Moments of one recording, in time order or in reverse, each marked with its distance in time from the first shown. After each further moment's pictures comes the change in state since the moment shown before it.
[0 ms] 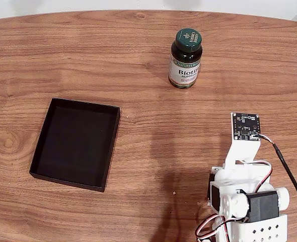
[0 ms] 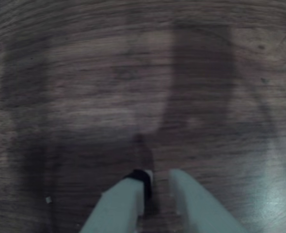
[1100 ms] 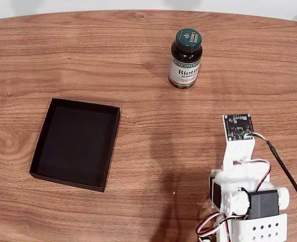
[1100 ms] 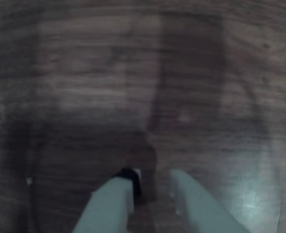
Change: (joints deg) arm 2.3 -1.8 0.8 -7.2 9.9
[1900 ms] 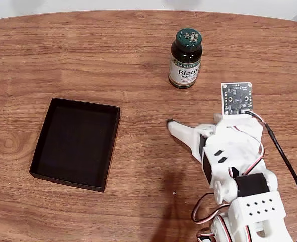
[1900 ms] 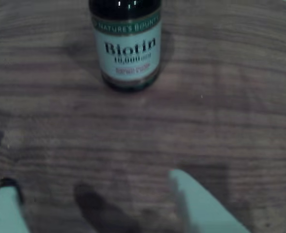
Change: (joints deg) arm -5.3 -28.8 0.0 -58.7 -3.4
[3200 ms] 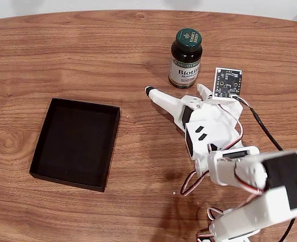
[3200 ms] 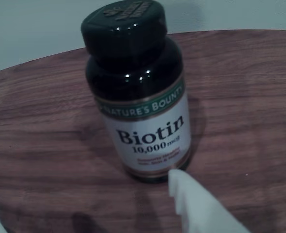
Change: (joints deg) arm -2.8 -70.8 -17.1 -66.5 -11.4
